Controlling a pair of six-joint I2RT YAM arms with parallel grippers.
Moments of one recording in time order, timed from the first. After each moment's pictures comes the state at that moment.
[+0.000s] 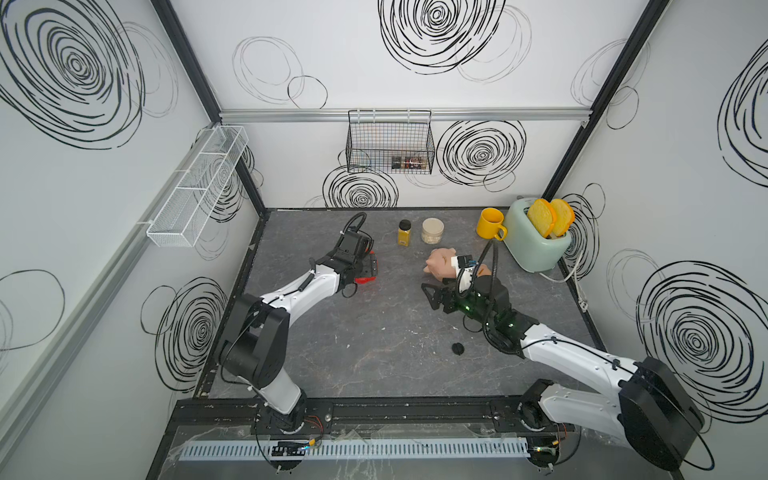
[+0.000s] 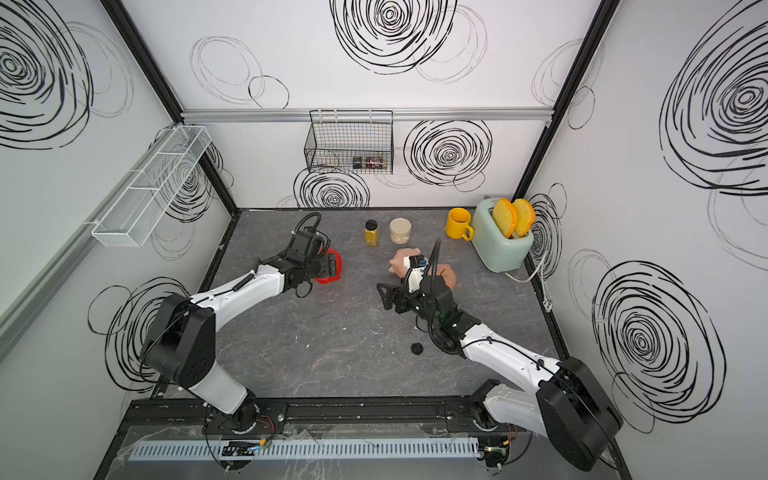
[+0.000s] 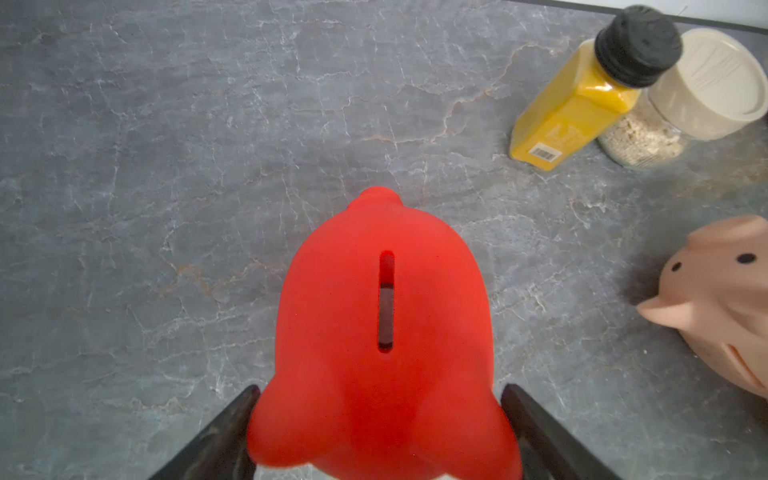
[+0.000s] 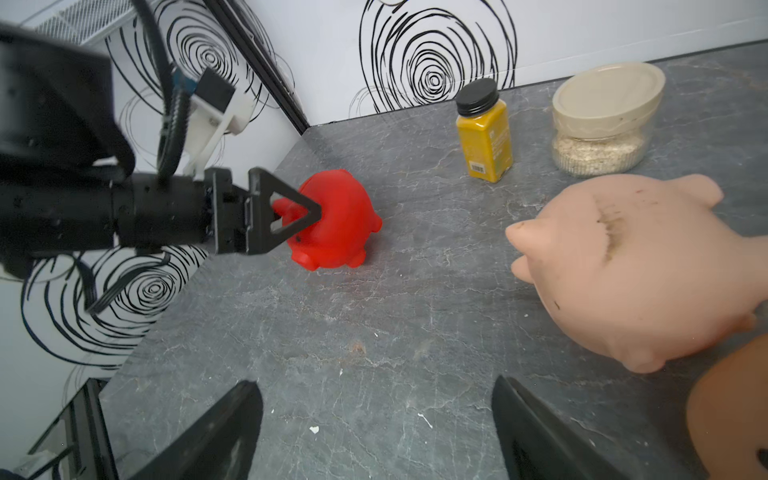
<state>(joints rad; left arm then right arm) -0.38 1.67 1.14 -0.34 -0.20 -0.39 0.72 1.15 0.52 0.29 -0.05 0.45</state>
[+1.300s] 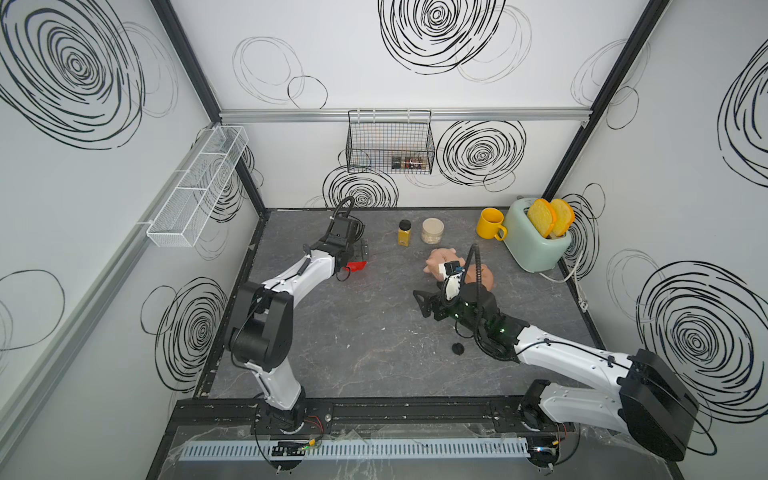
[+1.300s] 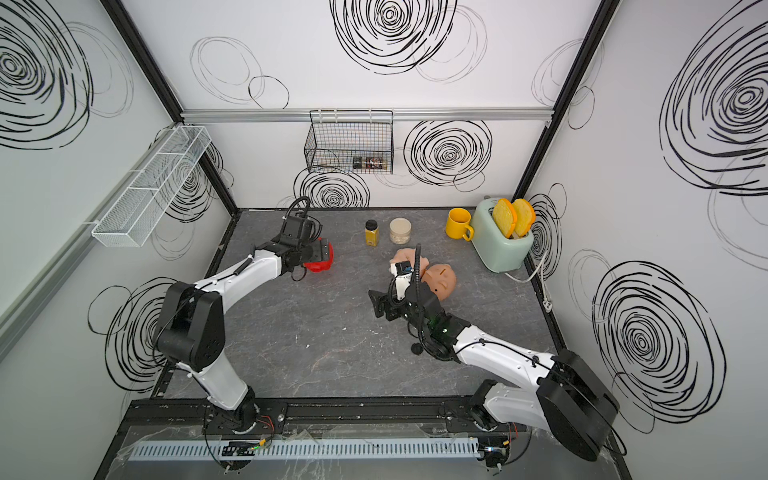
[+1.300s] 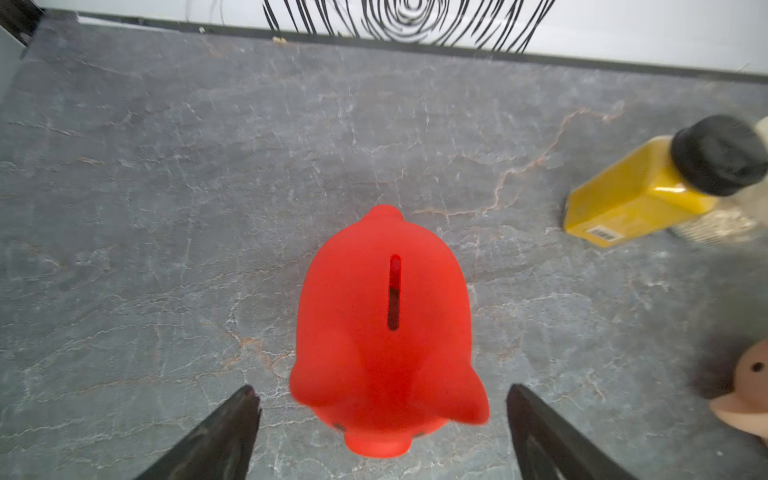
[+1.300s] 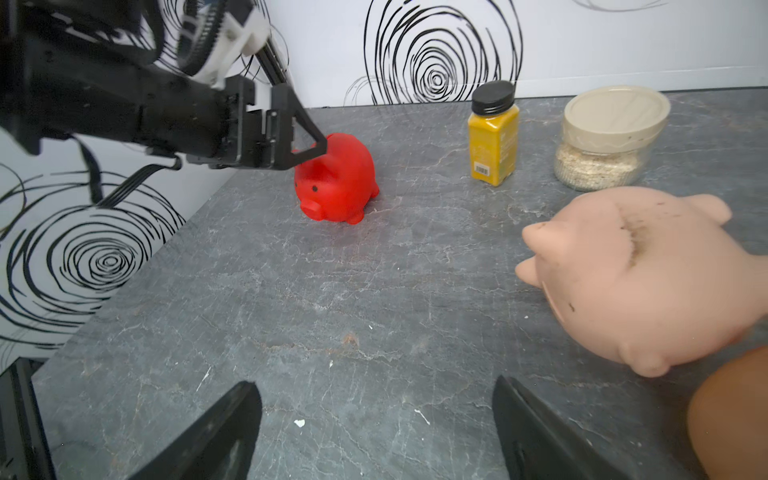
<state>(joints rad) -0.29 1.66 1.20 -0.30 -0.21 -0.33 0.79 1.14 0.54 0.27 0.13 0.41</state>
